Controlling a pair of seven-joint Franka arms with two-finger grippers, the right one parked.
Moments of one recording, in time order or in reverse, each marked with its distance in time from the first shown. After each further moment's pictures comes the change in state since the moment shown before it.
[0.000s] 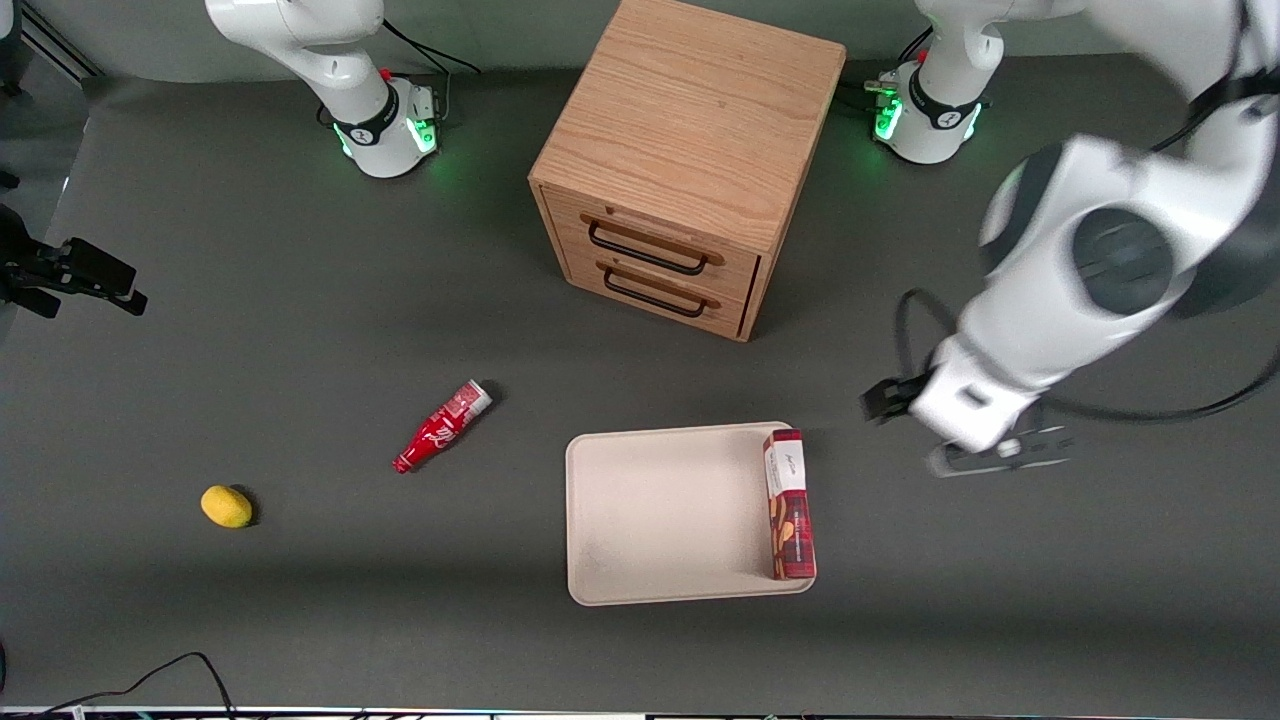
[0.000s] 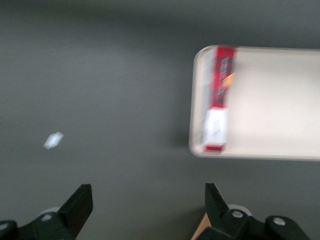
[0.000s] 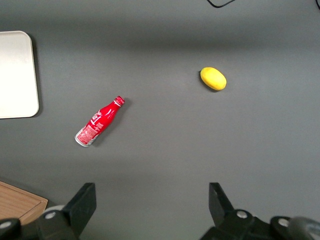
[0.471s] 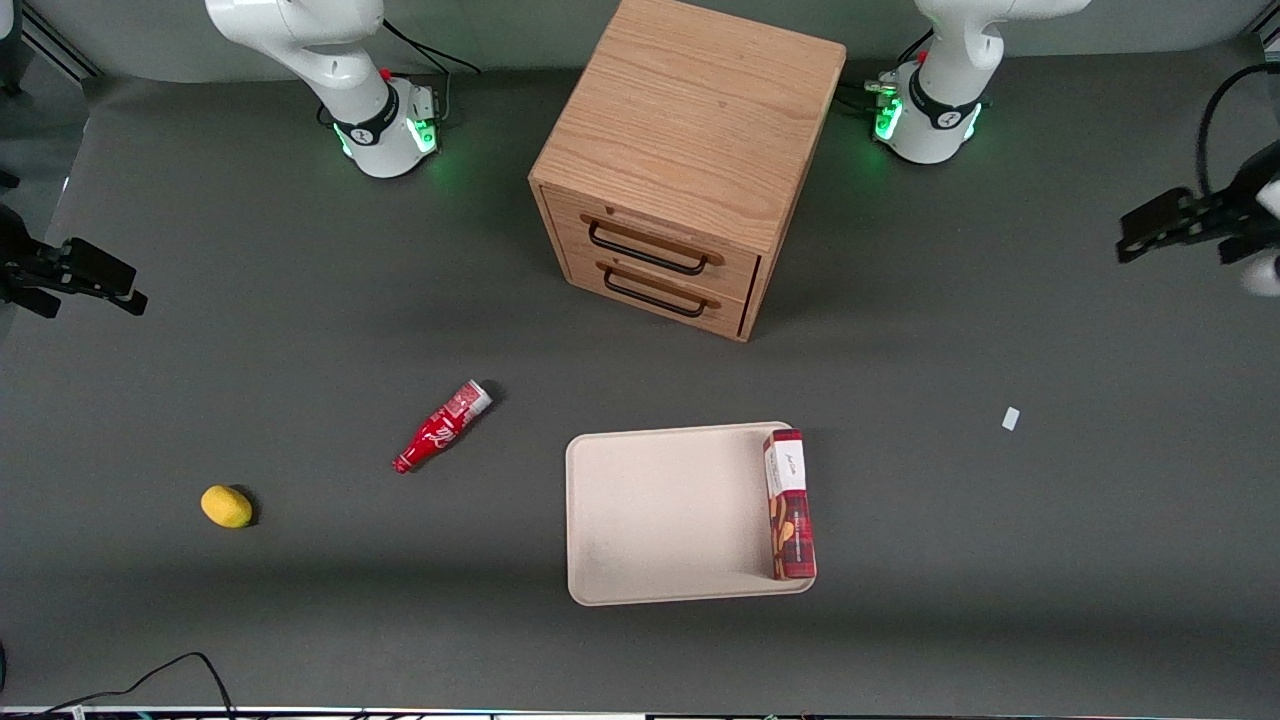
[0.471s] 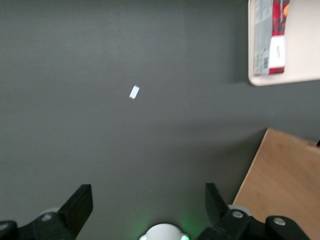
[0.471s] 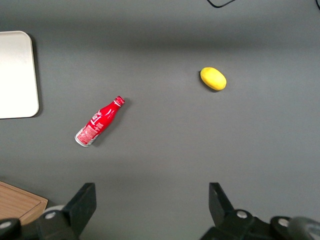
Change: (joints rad) arm 0.009 -0.285 0.287 -0.090 -0.068 -0.266 0.443
